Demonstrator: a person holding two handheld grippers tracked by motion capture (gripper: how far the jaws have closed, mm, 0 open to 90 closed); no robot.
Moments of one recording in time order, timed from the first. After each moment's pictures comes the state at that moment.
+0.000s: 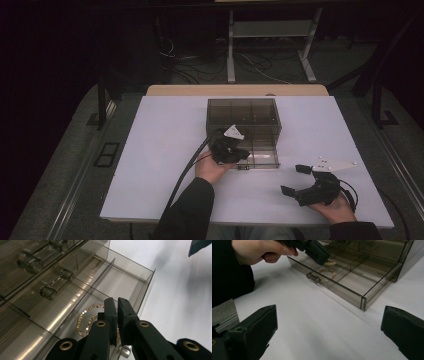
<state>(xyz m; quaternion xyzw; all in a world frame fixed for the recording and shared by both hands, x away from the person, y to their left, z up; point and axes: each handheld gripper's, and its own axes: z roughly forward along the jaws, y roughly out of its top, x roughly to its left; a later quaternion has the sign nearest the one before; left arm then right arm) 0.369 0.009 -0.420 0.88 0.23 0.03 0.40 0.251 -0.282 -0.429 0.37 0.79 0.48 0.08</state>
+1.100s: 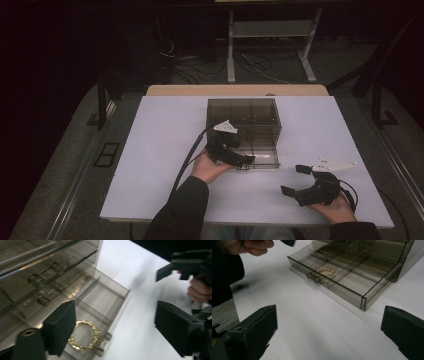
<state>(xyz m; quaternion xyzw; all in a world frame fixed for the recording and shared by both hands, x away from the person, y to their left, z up) 0.354 0.023 -0.390 0.85 0.26 -0.02 0.46 0.251 -0.282 -0.429 0.37 0.79 0.48 0.08</state>
